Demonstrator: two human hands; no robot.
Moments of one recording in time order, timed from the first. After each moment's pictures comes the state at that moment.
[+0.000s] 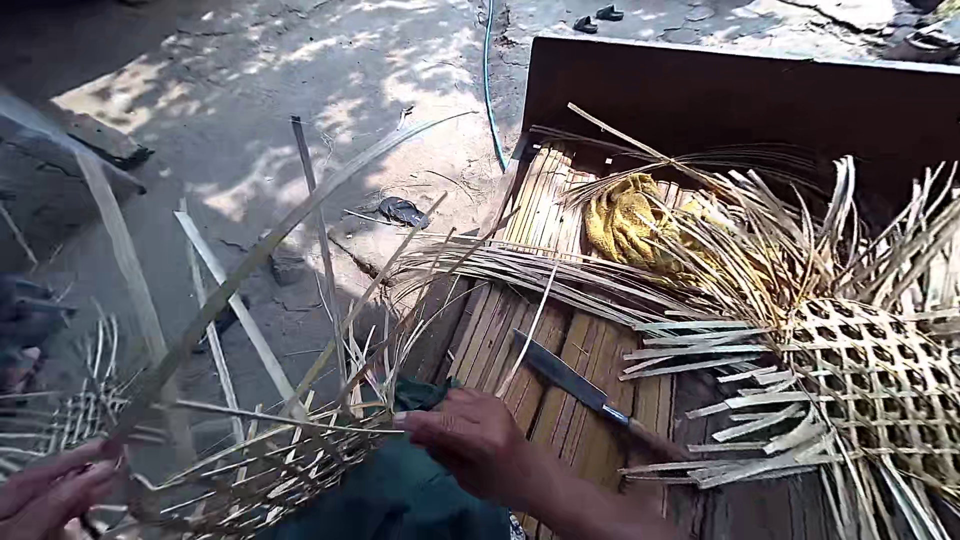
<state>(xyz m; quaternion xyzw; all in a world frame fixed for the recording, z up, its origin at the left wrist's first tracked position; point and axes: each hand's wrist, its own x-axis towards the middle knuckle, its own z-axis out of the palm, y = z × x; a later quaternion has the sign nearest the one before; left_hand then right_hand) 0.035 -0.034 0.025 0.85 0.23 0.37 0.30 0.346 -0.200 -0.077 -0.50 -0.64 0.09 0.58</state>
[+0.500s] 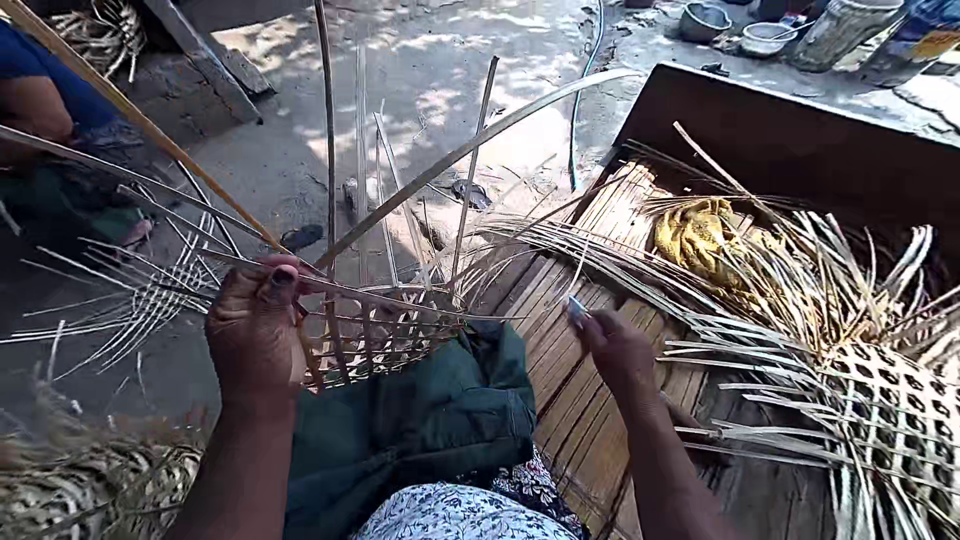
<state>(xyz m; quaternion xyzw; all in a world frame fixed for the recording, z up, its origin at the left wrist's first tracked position) 0.028 -0.077 0.024 0.58 0.32 0.61 0.43 0.381 -0.270 -0.094 -0.85 -0.43 0.09 0.29</state>
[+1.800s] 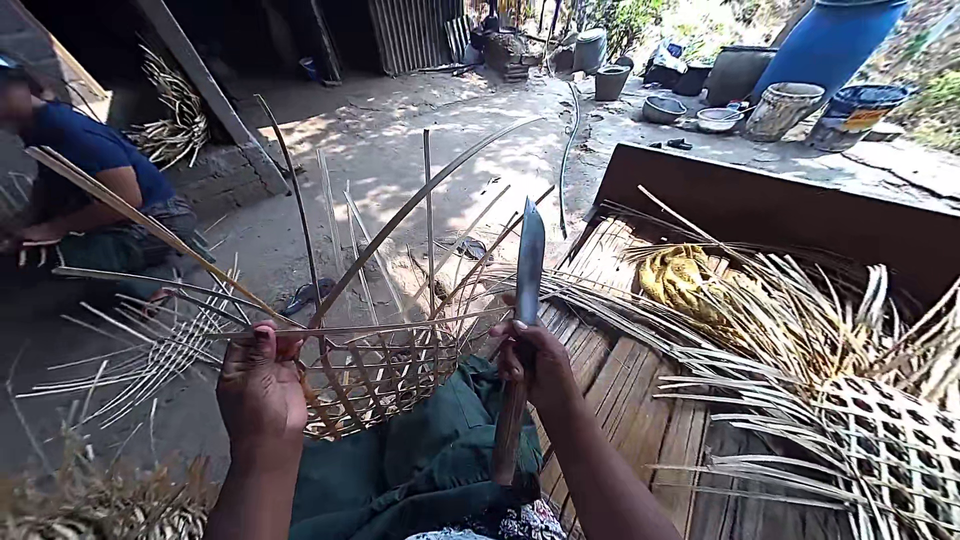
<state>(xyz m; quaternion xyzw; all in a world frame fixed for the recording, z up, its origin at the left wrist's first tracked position) 0.009 -0.091 0.013 0.41 0.36 0.71 0.45 0.303 -0.205 -0.046 -0.27 -0.26 0.57 0.73</state>
